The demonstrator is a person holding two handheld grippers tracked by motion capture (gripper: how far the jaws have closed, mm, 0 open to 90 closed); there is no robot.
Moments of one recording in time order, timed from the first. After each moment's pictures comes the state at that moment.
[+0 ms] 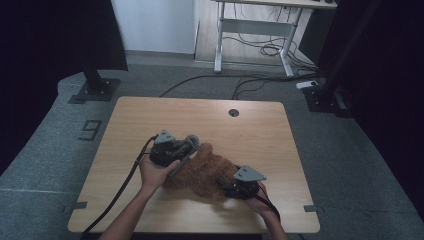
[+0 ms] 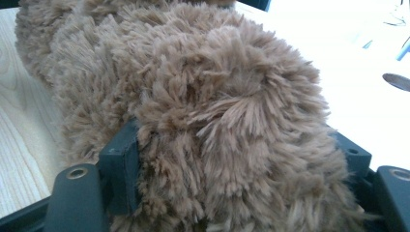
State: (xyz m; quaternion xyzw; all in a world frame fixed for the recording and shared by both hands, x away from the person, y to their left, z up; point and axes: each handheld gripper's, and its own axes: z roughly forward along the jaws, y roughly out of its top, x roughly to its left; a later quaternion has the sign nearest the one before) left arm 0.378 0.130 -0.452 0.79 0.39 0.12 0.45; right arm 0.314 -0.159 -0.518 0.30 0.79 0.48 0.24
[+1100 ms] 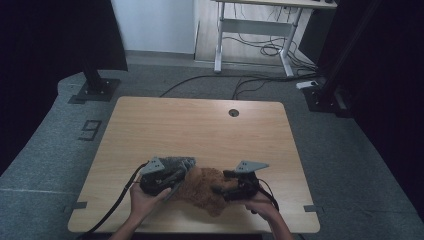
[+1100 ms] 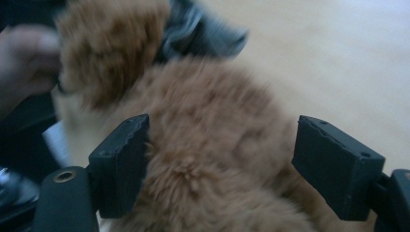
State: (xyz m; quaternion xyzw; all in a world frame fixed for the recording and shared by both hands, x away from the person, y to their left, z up) left arm 0.305 0.159 -0.486 0.78 0.35 0.09 0.51; right arm 0.308 -0.155 -0.477 0.31 0.81 0.50 0.05
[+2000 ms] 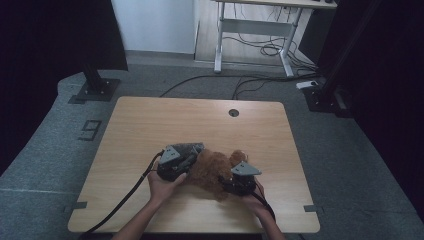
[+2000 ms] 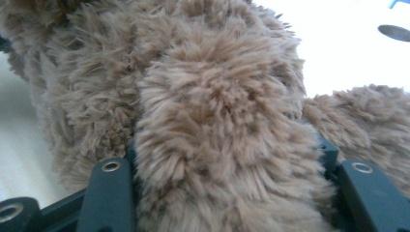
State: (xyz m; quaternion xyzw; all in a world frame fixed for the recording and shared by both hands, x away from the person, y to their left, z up) left arm 0.361 0.119 -0.498 0.76 0.36 0.14 0.52; right arm 0.328 -0.151 -0.526 0.37 0.79 0.45 0.22
